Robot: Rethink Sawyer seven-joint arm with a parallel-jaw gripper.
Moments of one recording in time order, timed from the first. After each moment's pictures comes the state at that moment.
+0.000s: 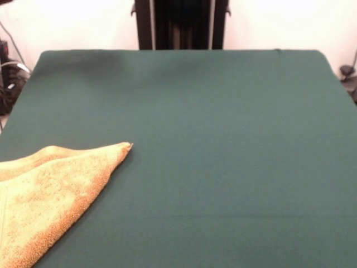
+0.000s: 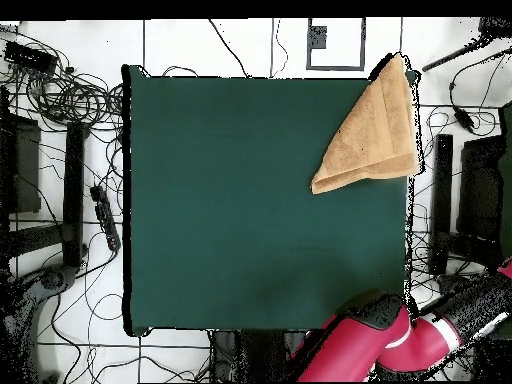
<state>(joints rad) -0.83 0.51 0.47 -0.40 0.57 0.78 0.48</state>
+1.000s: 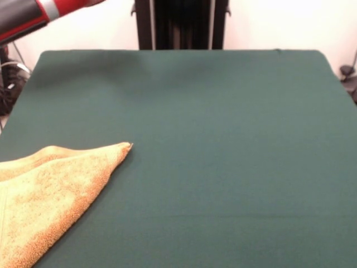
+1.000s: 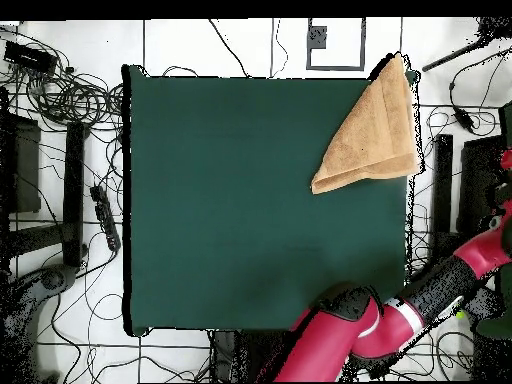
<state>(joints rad) -0.72 0.58 0.58 -0.41 0.78 0.78 0.46</state>
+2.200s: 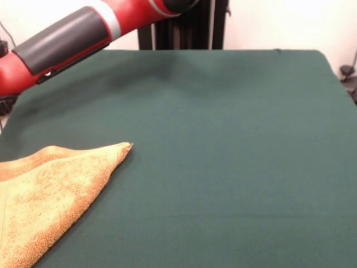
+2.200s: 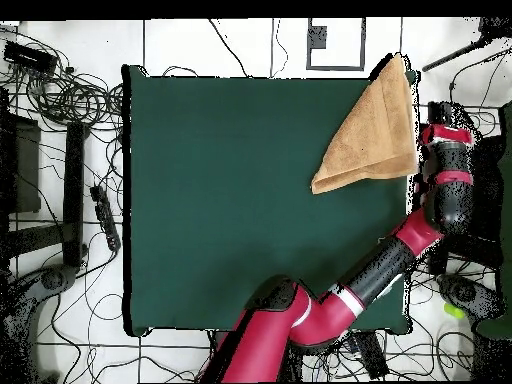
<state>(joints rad) -0.47 0.70 0.65 -0.61 0.79 0.75 0.47</state>
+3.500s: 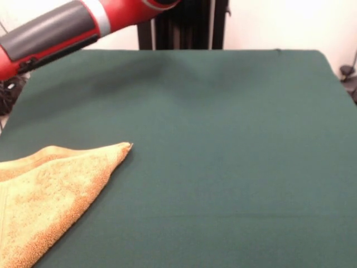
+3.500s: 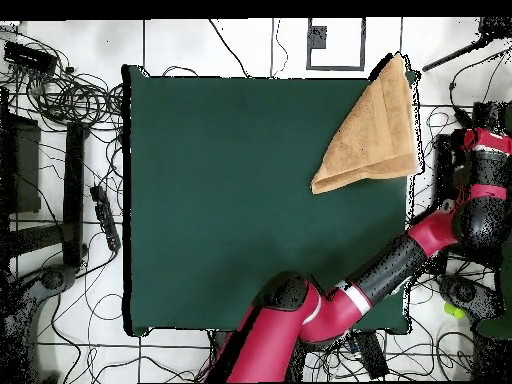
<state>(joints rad) -0.47 0.63 0.73 -0.61 0.93 0.75 0.45</state>
